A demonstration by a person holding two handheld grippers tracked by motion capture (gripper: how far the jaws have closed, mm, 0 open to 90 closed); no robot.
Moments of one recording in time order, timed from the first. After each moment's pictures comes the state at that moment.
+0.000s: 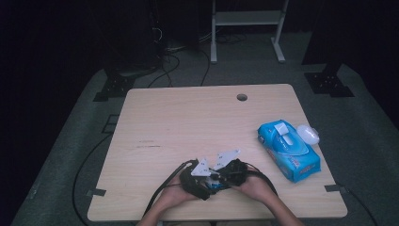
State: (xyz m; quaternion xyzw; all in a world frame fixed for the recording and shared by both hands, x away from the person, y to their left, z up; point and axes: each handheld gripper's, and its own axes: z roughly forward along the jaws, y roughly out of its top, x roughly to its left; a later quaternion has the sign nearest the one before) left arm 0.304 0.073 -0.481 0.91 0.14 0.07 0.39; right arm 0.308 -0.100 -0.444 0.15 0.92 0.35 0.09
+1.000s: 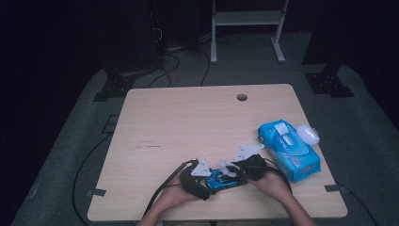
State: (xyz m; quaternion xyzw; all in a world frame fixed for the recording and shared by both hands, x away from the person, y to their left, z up) left arm 0.304 0.073 -0.481 0.91 0.14 0.07 0.39; right arm 0.314 -0.156 -0.439 0.22 0.90 0.36 0.12
